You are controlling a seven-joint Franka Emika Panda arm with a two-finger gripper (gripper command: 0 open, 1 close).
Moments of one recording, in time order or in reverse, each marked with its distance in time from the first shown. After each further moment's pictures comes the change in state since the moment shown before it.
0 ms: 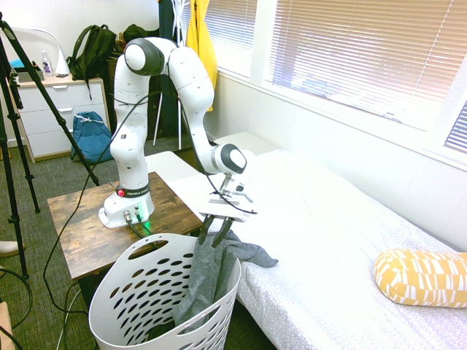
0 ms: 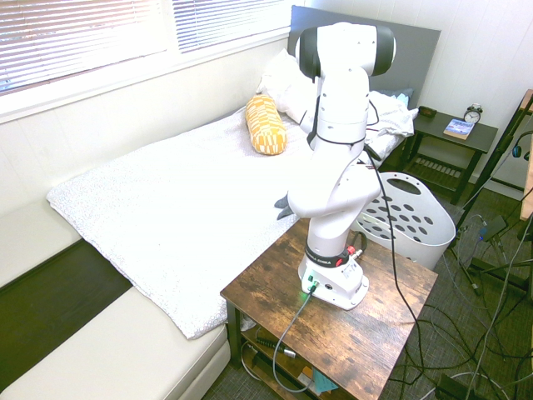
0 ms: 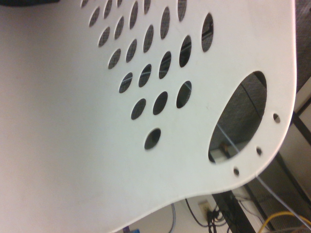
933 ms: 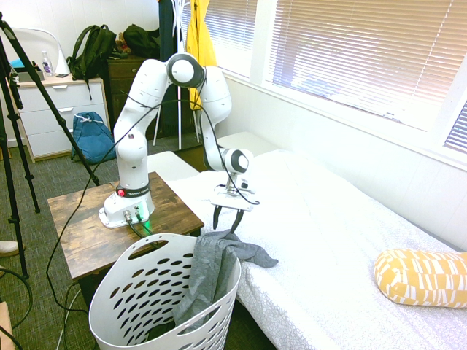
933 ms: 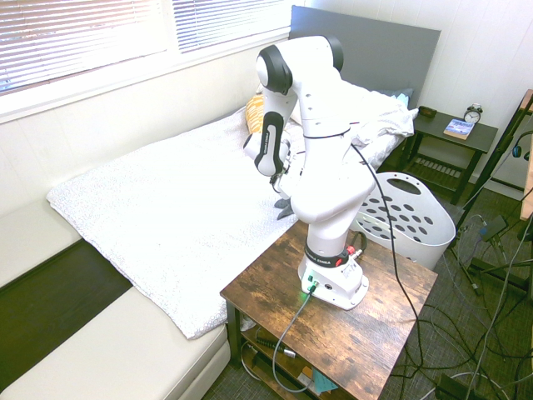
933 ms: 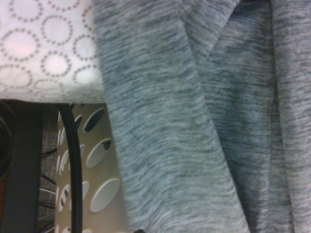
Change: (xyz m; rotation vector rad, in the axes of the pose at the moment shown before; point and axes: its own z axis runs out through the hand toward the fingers) arm 0.010 -0.213 -0.105 0.158 0.134 -0.159
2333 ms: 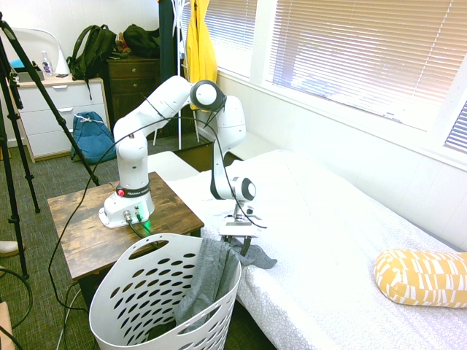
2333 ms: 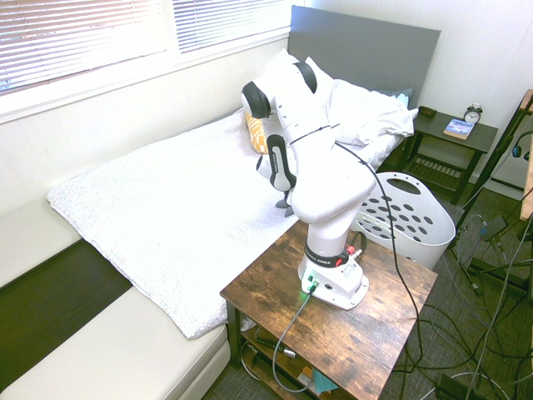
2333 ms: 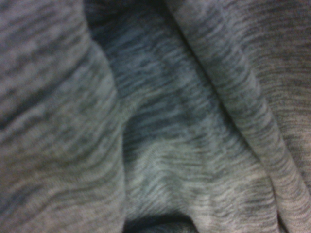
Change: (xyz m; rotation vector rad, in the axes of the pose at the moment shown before) arm 0.059 -0.016 0.096 -0.151 0.039 0.177
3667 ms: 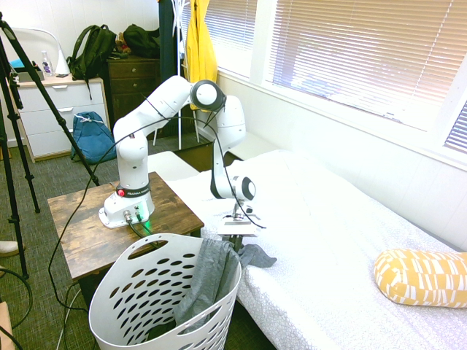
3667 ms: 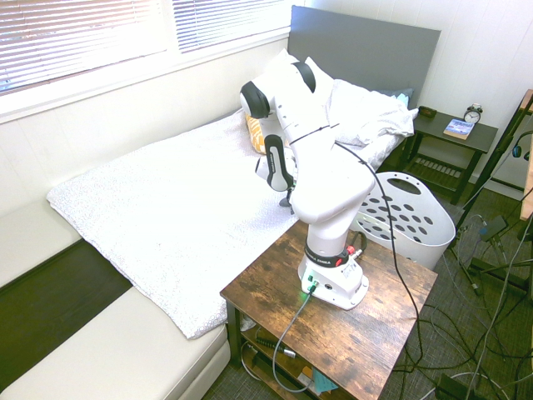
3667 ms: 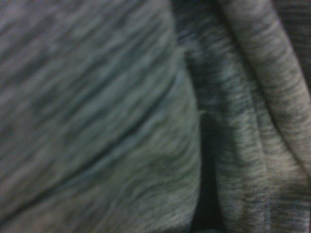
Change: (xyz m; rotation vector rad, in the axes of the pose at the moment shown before) arm -0.010 0.018 -0.005 -0.169 -0.123 -0.124
